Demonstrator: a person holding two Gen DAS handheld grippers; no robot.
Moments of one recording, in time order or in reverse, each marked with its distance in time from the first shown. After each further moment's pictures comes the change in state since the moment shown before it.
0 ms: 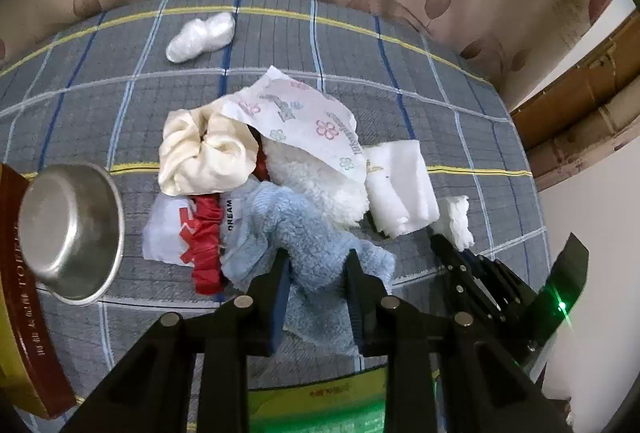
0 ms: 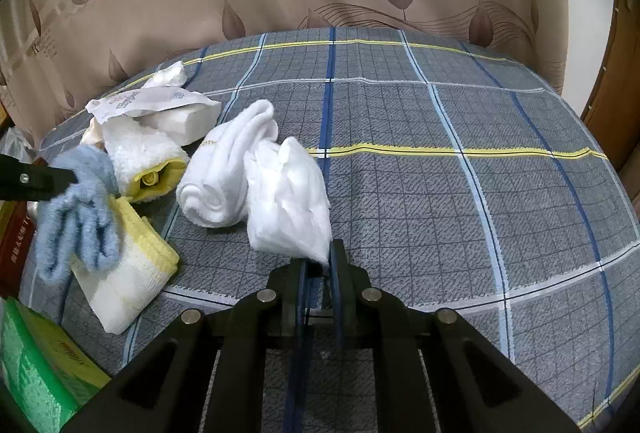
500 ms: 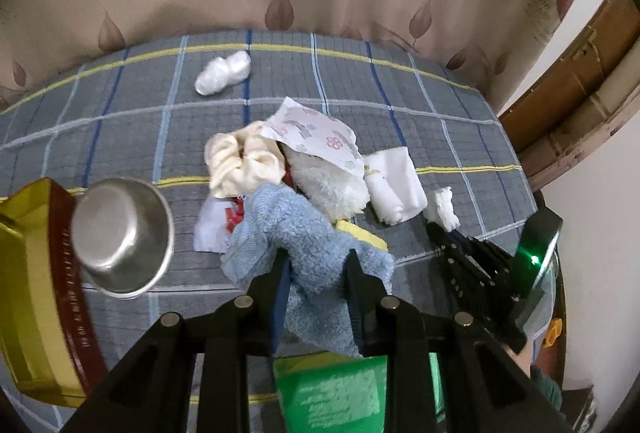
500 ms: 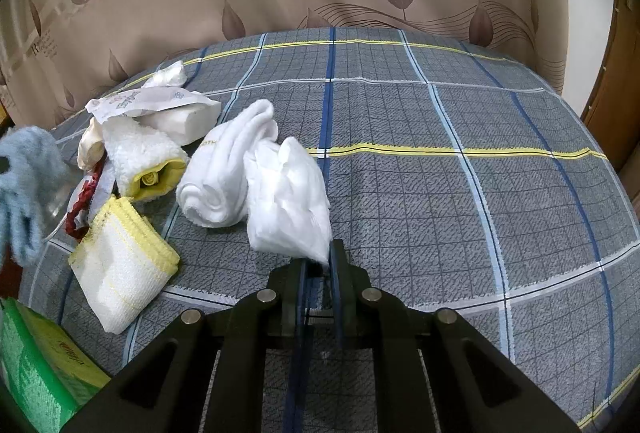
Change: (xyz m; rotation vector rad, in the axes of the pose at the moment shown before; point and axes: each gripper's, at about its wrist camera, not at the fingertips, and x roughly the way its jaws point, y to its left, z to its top) left arm -0.059 0.002 -0.021 0.076 -0.083 0.039; right arm 0.001 0.000 0.000 0.001 0.000 0.000
